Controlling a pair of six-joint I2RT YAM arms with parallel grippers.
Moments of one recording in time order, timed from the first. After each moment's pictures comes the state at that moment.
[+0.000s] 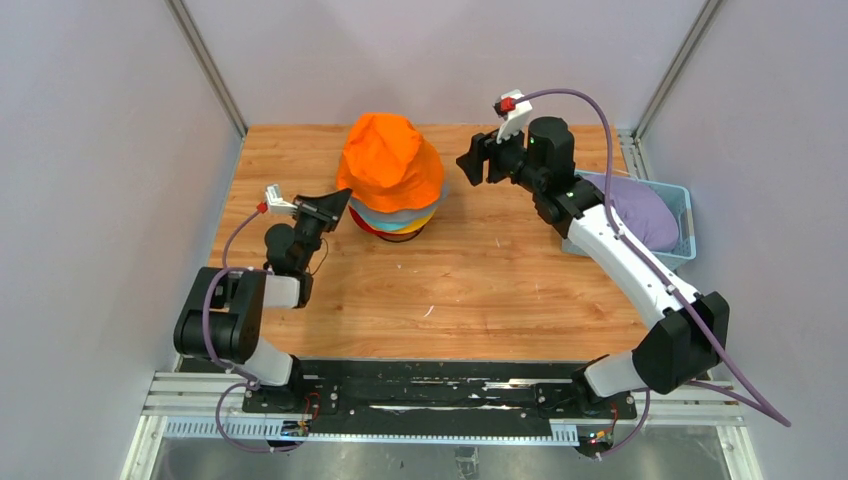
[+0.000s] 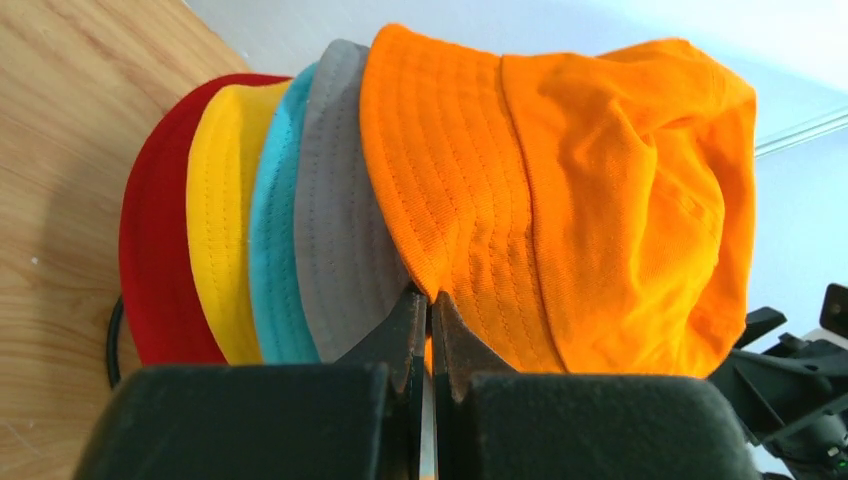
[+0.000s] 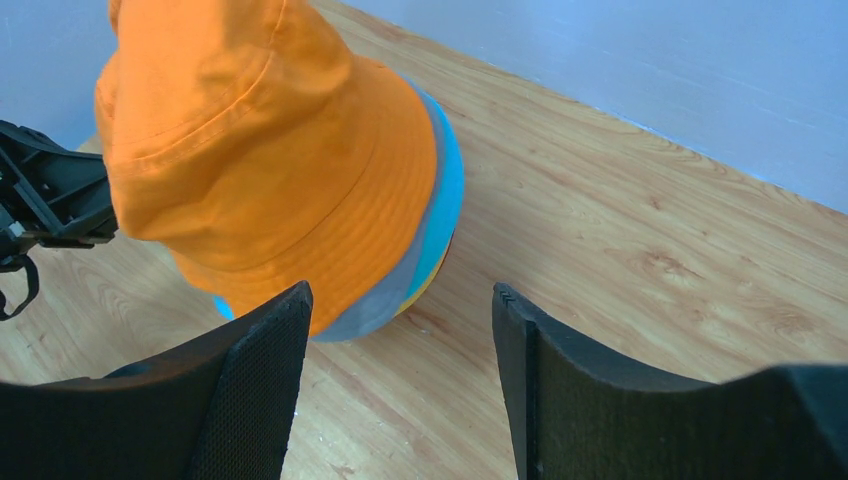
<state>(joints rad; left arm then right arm) -0.09 1.49 0.37 1.28 0.20 -1.16 0.47 1.42 1.32 -0.11 -0.20 0.05</state>
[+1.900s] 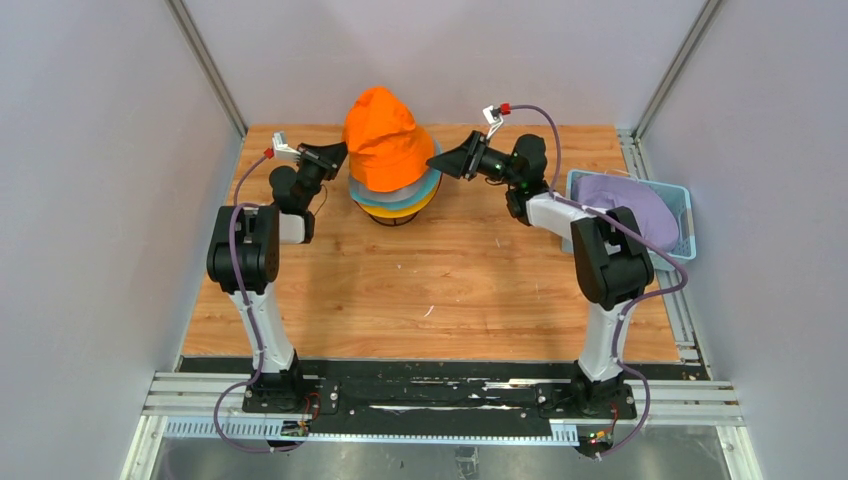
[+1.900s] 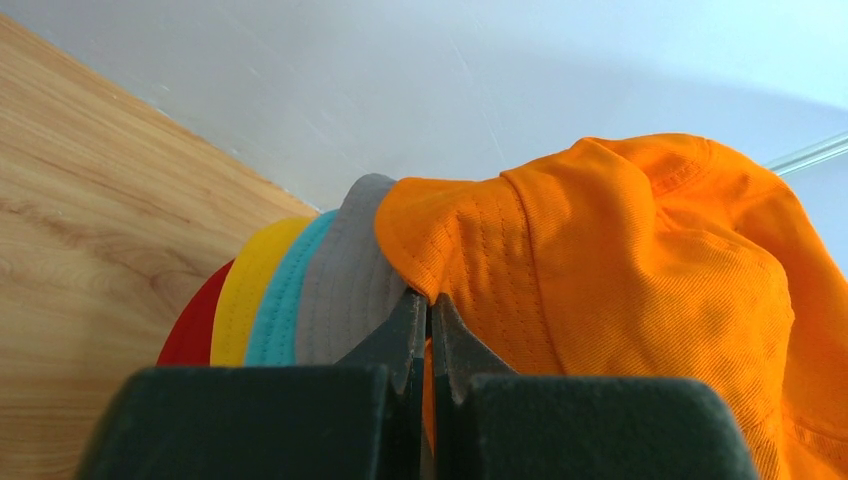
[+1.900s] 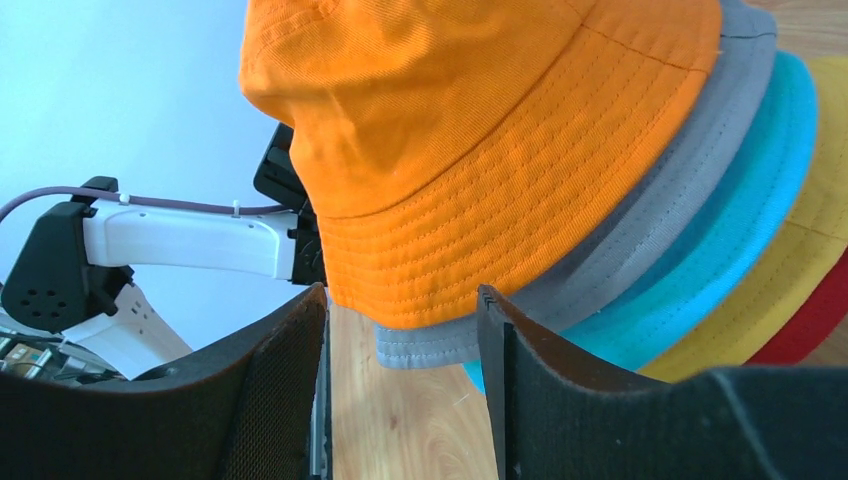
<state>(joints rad) 0.01 1.99 0.97 1.25 0.38 -1.20 0.35 1.95 1.26 0.87 -0.82 0.90</state>
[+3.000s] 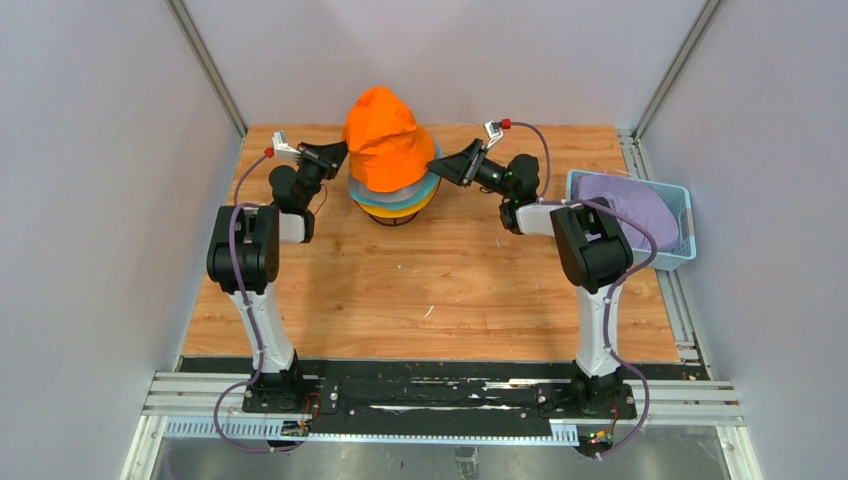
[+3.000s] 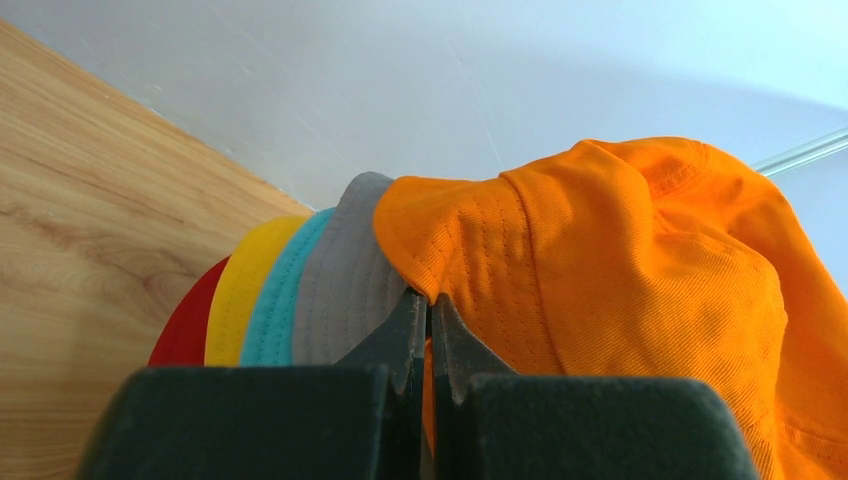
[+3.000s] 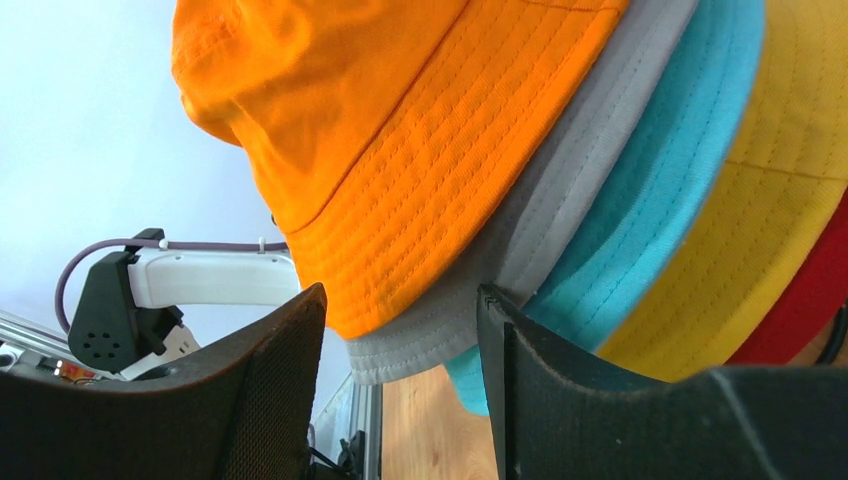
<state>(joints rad) 0.01 1.99 0.97 1.25 0.39 -1.20 0.35 2.12 1.23 1.20 -0.77 1.19</state>
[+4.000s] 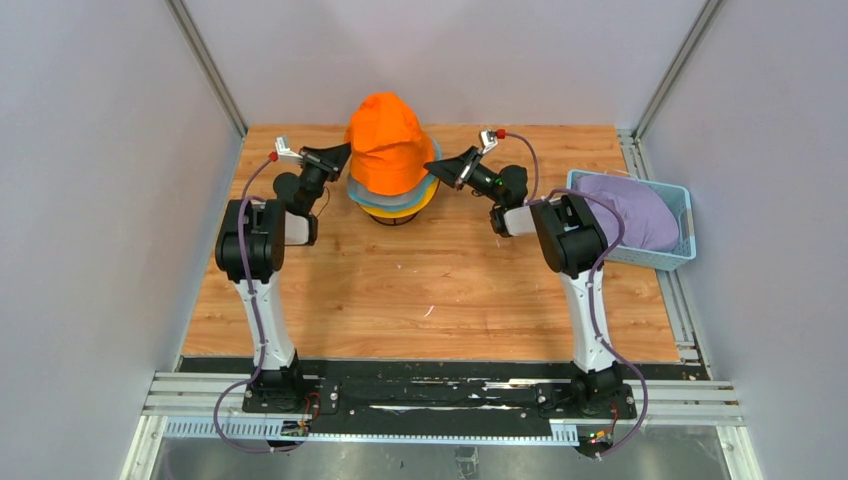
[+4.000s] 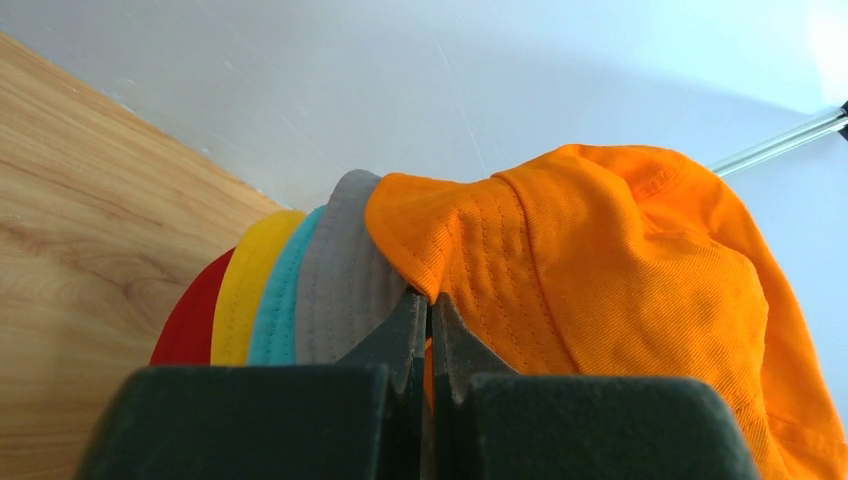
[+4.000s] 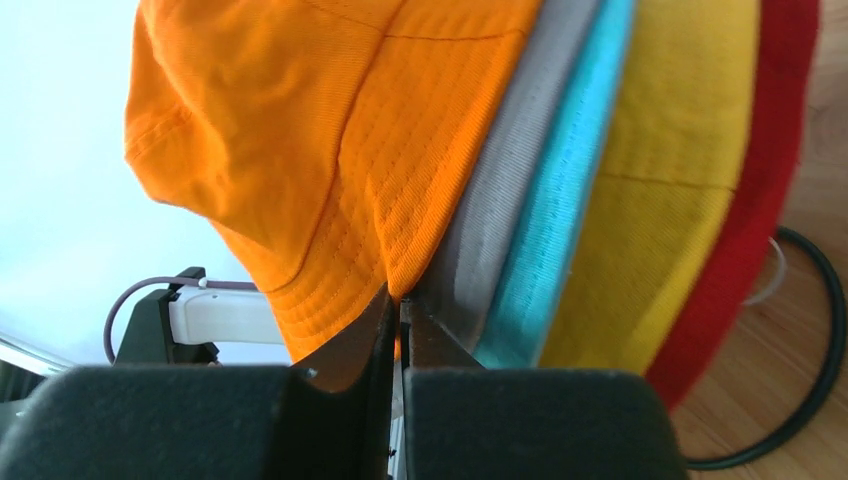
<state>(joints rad) 0.01 2.10 1.00 1.39 0.40 -1.26 0.35 2.33 1.36 1.37 -0.69 1.38</state>
